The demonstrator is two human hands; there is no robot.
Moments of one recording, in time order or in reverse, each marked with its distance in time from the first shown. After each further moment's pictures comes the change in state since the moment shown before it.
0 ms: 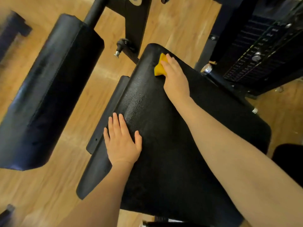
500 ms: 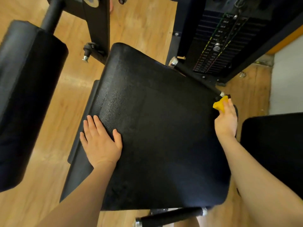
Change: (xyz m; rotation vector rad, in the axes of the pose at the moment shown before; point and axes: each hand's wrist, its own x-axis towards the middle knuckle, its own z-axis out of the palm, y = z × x) left_hand -0.002 0.001 -0.001 -0.062 0.041 0.009; right_hand -0.191 0.169 -0.059 -0.032 0.274 0.804
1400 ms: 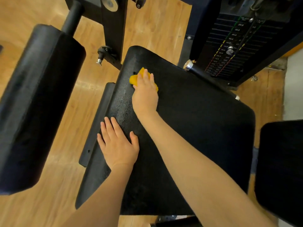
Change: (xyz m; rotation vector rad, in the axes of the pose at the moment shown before) left_hand 0.001 -0.001 0.001 0.035 -0.030 0.001; right_hand -0.089 -0.271 0.093 -0.057 -0.204 -0.525
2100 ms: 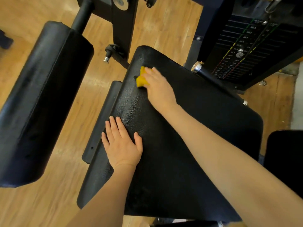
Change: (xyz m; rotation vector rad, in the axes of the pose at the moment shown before) left_hand 0.000 0.001 0.001 -0.023 0.013 -0.004; right_hand 0.023 0.033 -0.020 0.057 -0.056 -0.390
